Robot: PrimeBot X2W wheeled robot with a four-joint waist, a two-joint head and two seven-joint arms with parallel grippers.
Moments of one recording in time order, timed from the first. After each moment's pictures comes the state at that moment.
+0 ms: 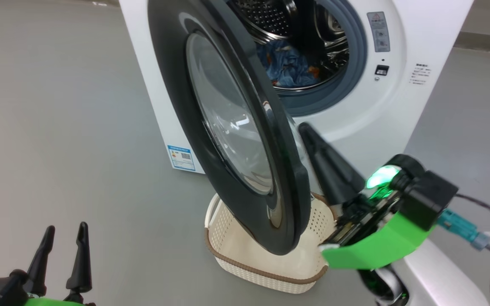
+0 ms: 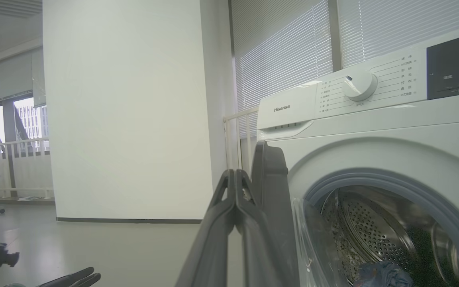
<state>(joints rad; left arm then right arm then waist) -0.05 0.25 -0.06 0.24 -0.49 -0.13 -0.25 -0.37 -0.17 0.45 -0.05 0.48 0.12 -0.25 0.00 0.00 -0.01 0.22</state>
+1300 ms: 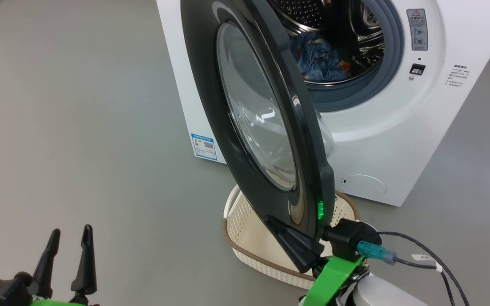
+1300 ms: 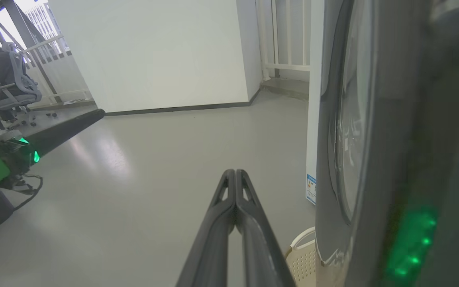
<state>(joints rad) -0.05 0.23 -0.06 0.25 -0.50 -0.13 -0.25 -0.39 -0.19 0.80 0.35 0.58 0.12 -0.26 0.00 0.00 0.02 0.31</state>
